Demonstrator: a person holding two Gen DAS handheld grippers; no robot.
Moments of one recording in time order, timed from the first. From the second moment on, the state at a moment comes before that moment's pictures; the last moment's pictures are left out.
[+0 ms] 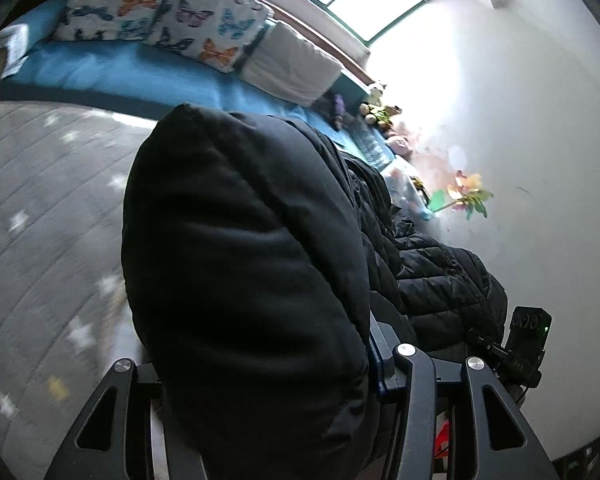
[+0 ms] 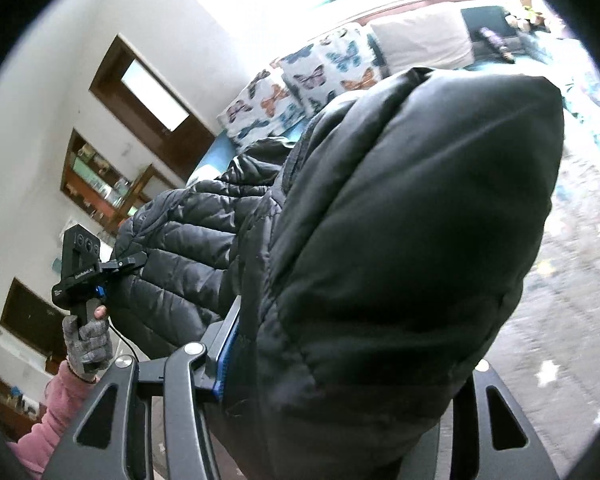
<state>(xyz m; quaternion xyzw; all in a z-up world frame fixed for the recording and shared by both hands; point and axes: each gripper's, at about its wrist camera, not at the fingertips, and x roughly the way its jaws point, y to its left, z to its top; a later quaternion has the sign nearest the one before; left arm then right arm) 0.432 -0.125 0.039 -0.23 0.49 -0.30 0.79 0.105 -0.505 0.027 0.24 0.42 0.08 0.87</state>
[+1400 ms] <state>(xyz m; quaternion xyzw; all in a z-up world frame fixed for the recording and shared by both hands) 0.515 -0.310 -0.050 -0.17 0.58 -0.26 0.75 0.083 -0.606 -0.043 0.33 0.47 -0.03 0.82</state>
